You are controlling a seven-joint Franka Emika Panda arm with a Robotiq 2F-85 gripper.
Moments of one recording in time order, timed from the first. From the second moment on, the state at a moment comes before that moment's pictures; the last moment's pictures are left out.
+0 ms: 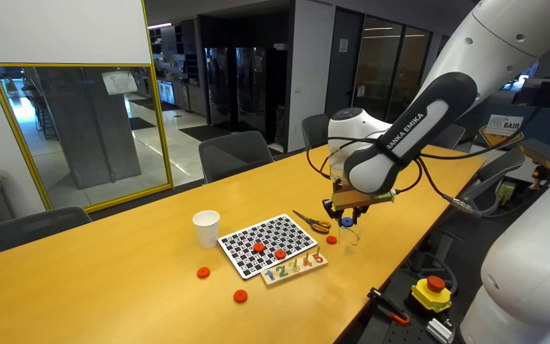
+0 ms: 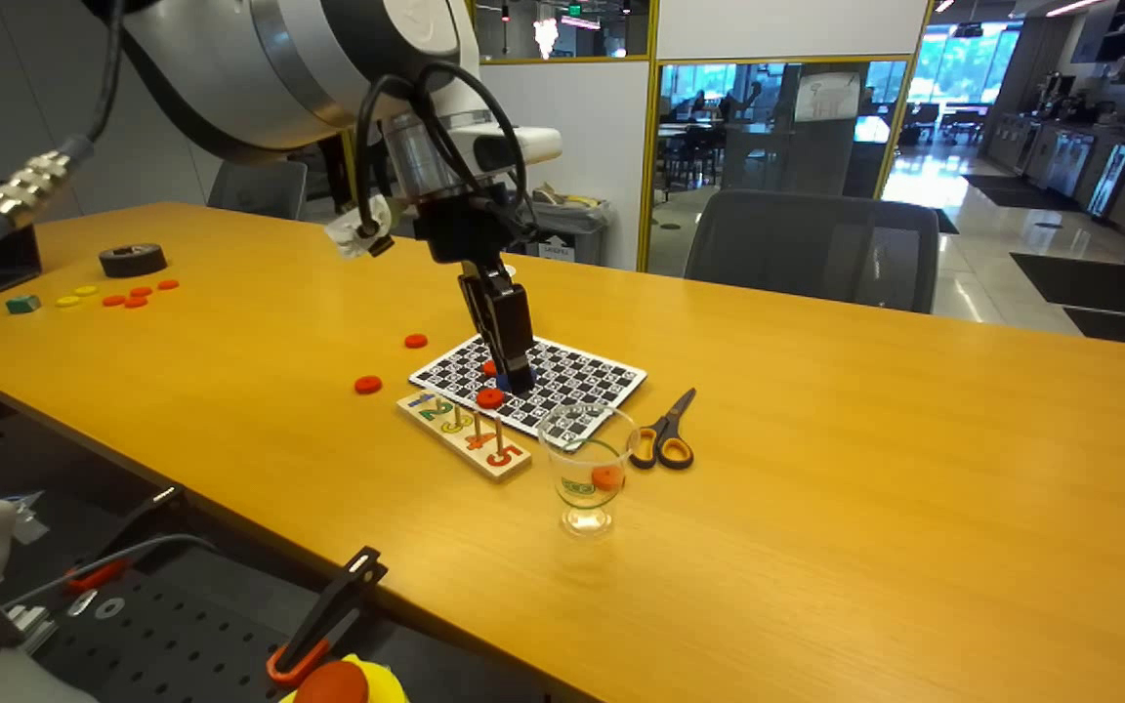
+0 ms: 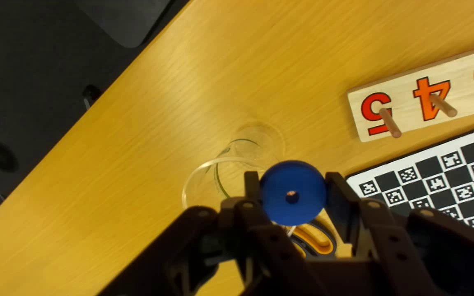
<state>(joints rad) -0.28 -0.21 -0.07 -2.74 -0.55 2.55 0.87</state>
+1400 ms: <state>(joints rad) -0.29 0.02 -0.18 -2.58 -0.66 2.56 1.06</state>
